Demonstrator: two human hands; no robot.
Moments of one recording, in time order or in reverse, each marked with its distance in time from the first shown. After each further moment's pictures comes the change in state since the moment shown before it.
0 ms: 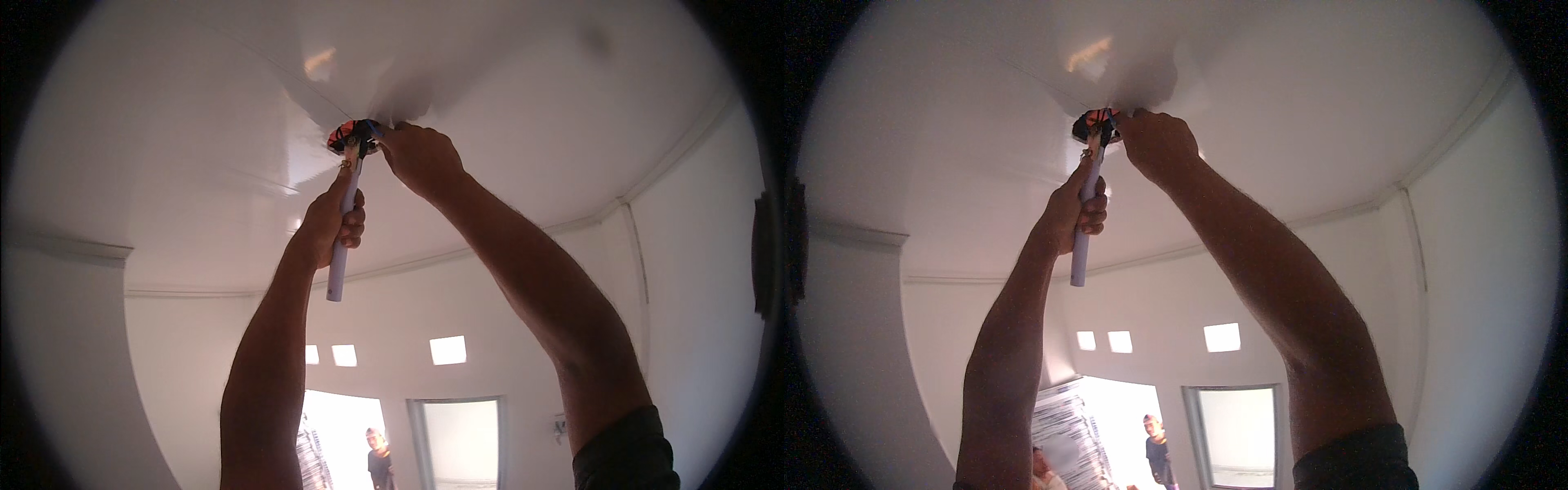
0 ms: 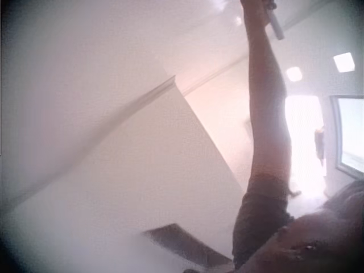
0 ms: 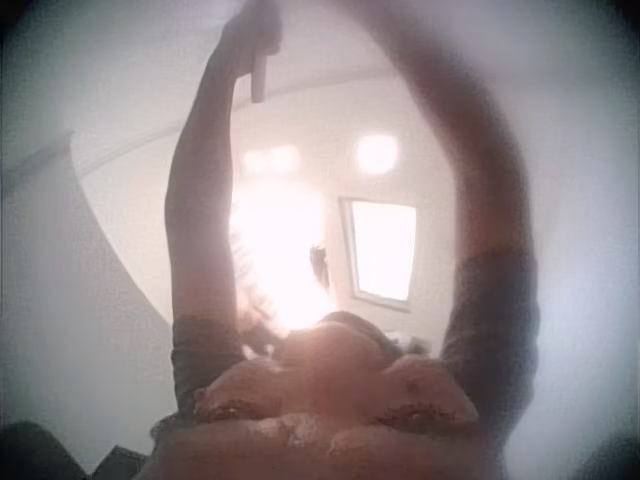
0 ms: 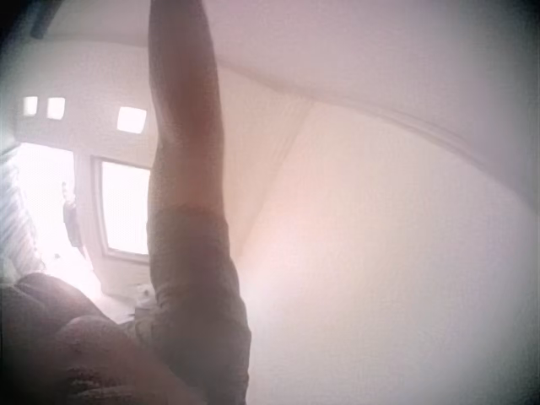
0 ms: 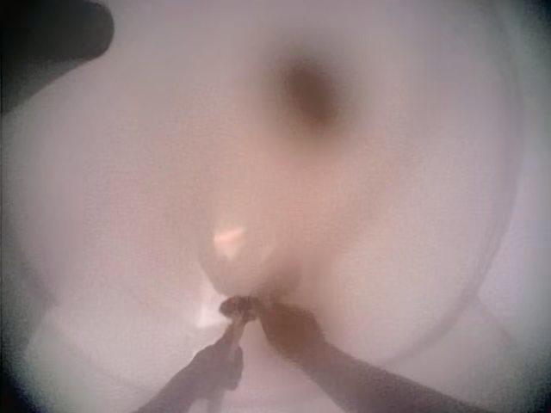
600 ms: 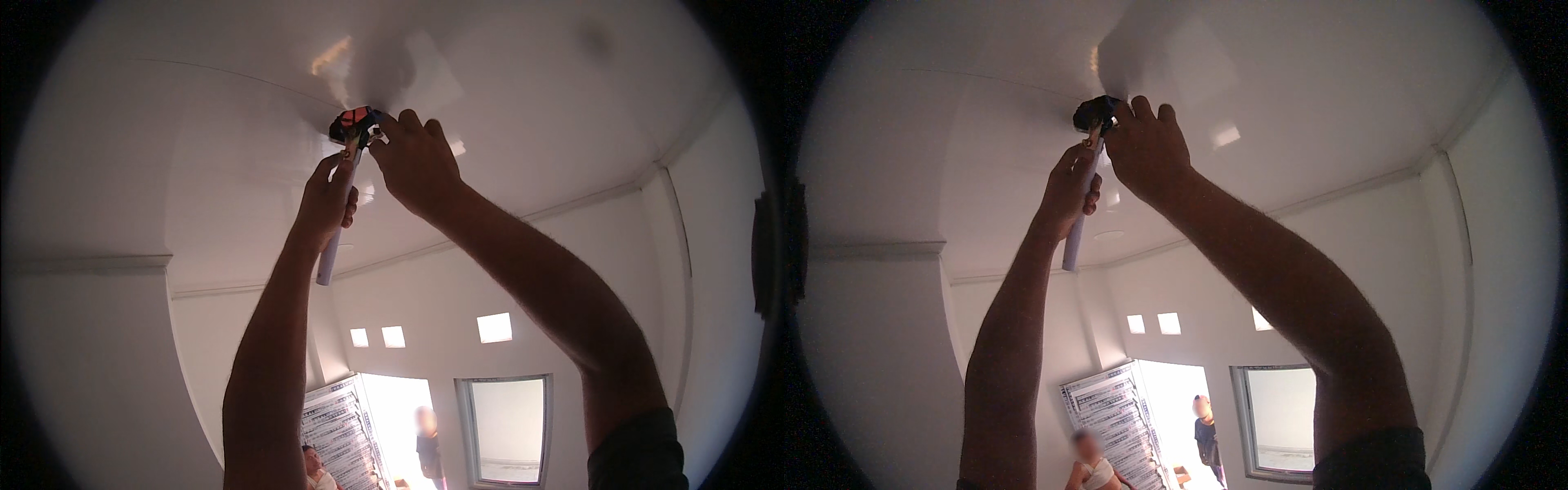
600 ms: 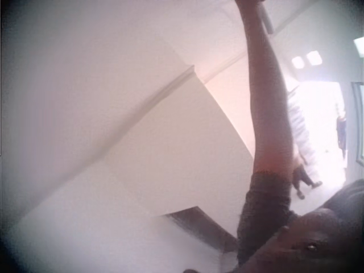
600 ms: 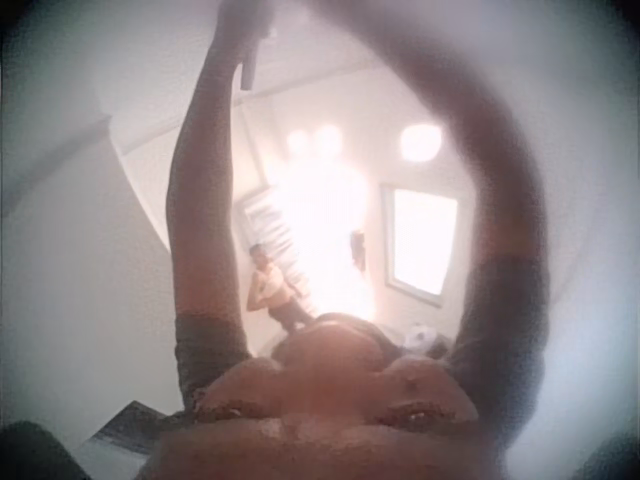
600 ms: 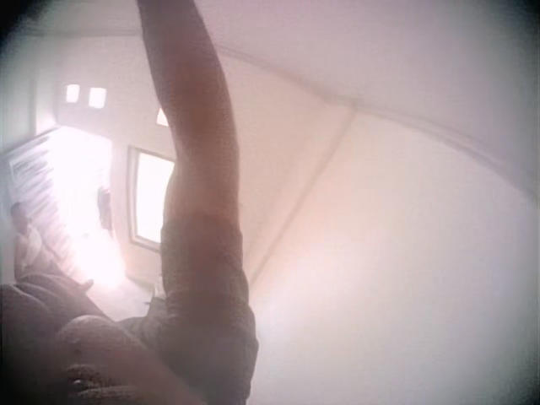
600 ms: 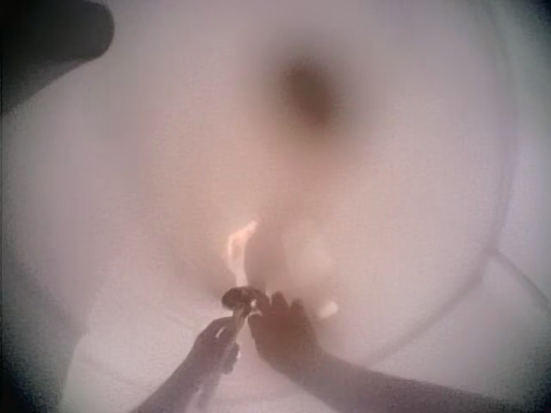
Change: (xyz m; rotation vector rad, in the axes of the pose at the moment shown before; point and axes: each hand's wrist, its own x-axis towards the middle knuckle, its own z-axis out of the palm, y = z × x) left_hand 0.007 0.013 -0.016 0.539 0.319 0.272; right_hand -0.025 -0.035 0.014 -0.042 0.324 -0.100
